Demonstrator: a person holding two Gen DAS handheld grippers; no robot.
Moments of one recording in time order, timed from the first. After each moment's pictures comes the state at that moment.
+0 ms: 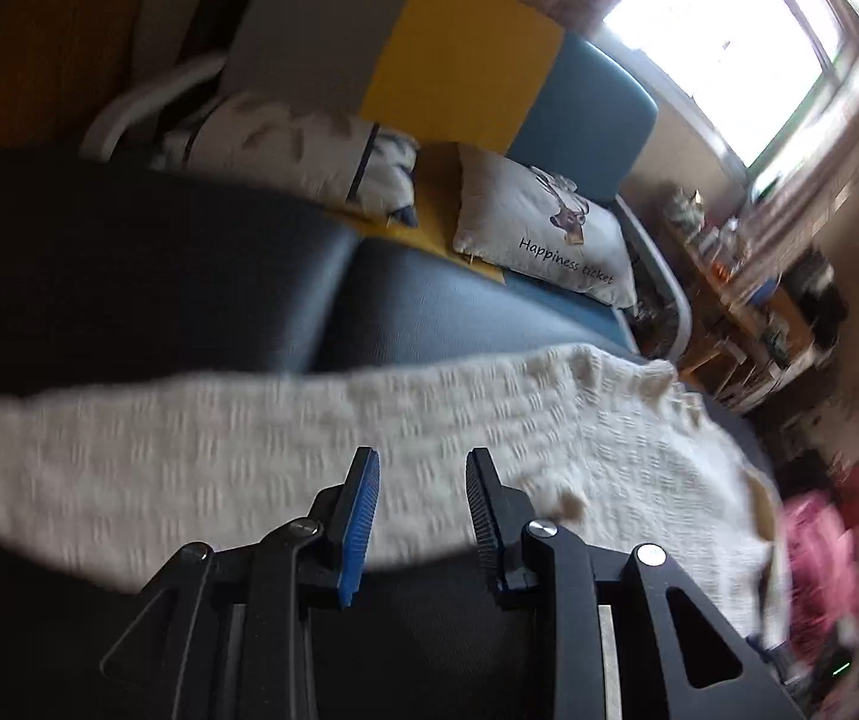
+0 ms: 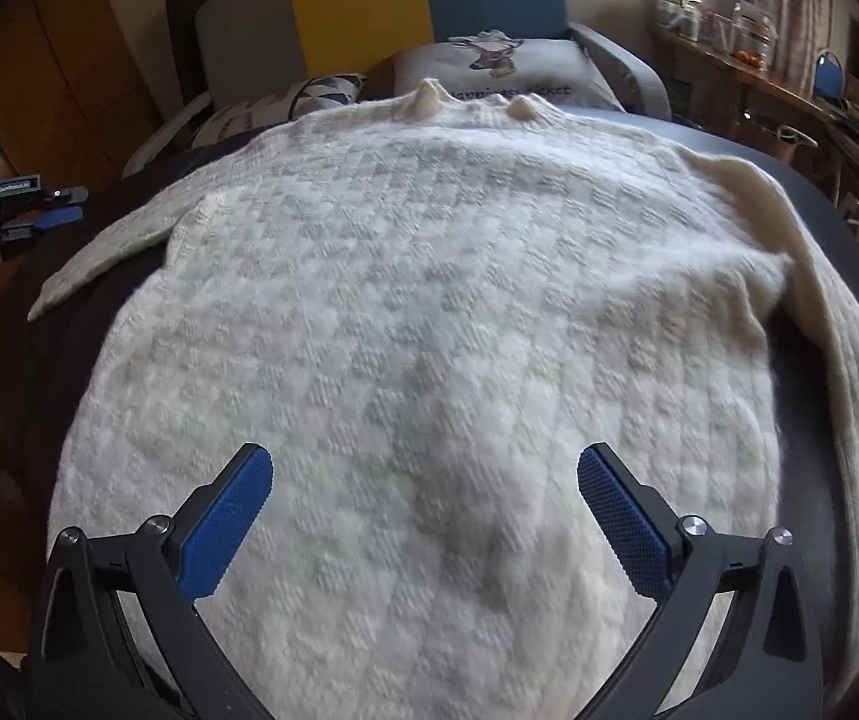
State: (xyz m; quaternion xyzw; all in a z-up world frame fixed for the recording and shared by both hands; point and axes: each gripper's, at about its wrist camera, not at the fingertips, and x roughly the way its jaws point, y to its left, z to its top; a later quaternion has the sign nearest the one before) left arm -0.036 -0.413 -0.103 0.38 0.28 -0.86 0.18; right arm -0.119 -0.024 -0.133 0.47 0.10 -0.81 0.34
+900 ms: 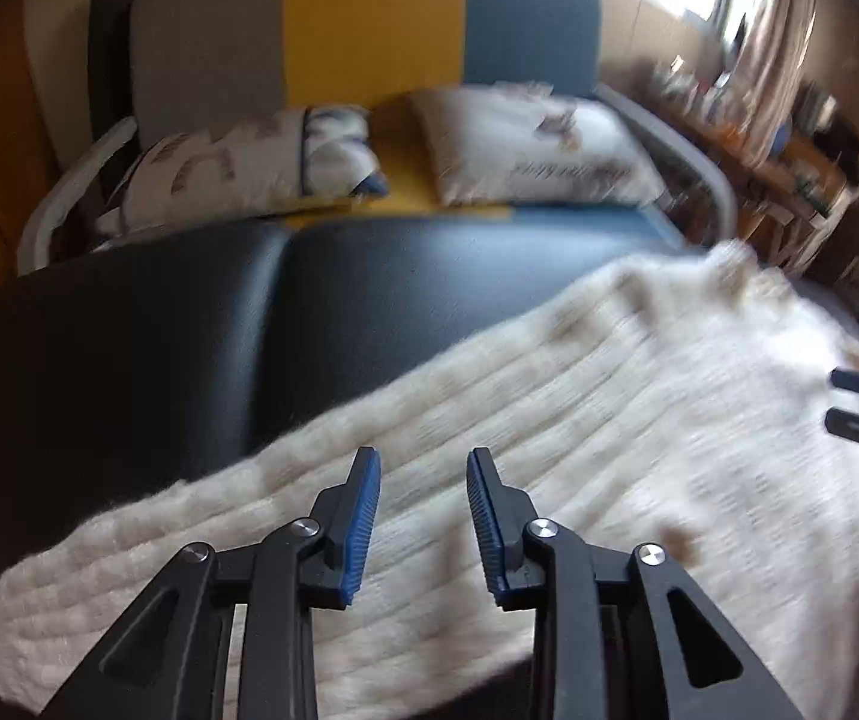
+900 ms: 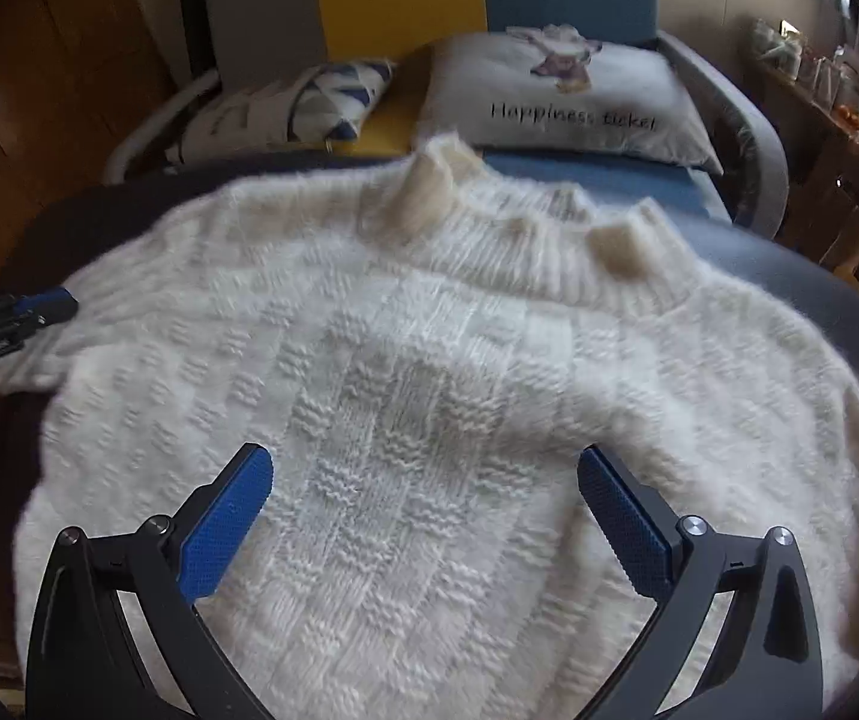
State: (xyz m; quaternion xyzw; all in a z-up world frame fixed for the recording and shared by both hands) left arm -0.126 -0.391 -0.145 0.44 0.14 -0.87 0.15; right arm -0.306 -0.115 -0.145 0.46 0.14 -0.79 0.38
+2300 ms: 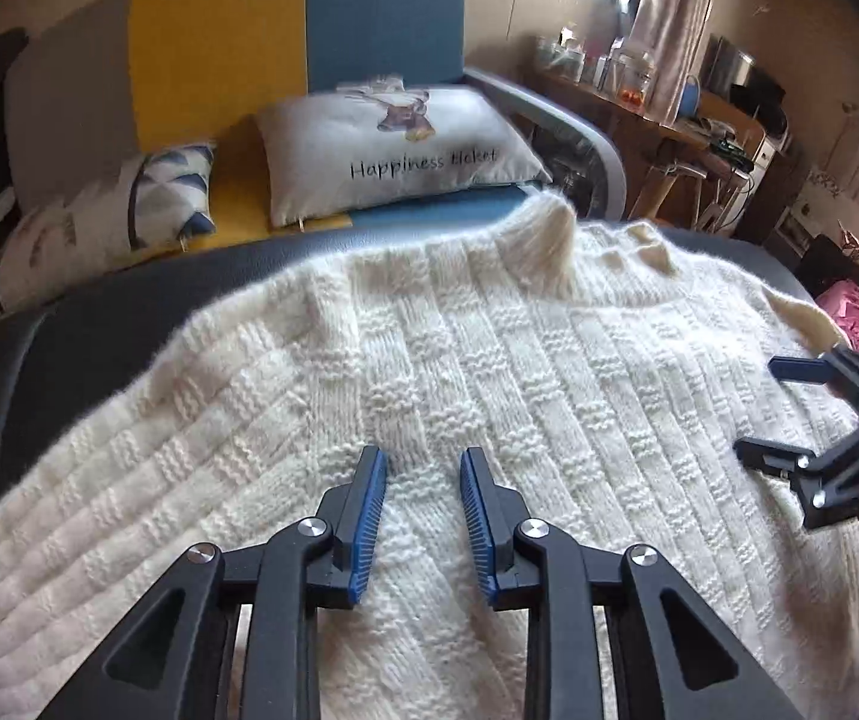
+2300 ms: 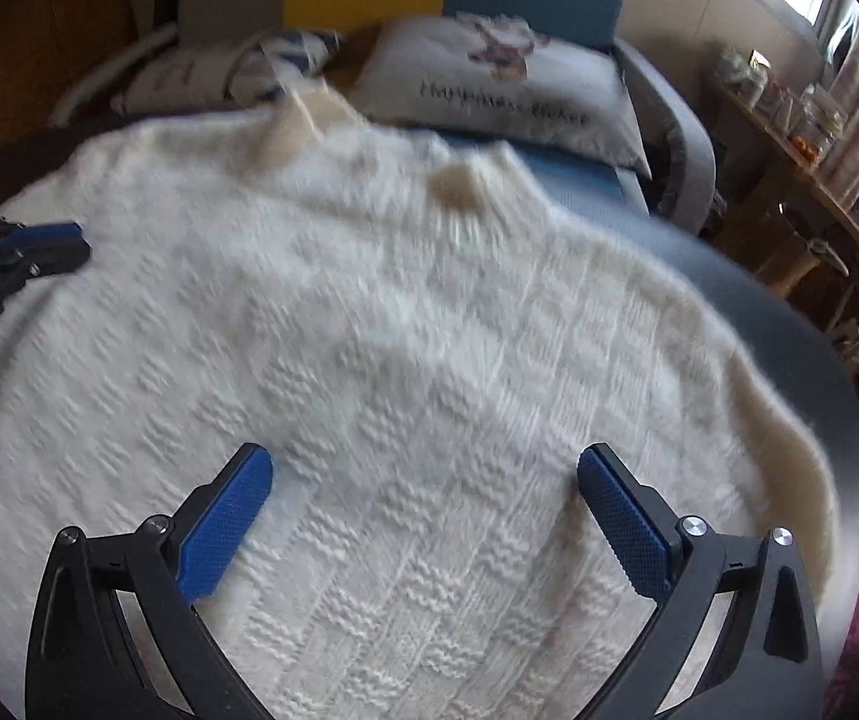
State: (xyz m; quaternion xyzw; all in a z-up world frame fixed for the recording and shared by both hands) left arm -0.213 -0.289 -0.159 0.45 0.10 -0.88 0.07; right arm -0.324 -0.094 -0.175 0.47 0.20 -0.79 0.33
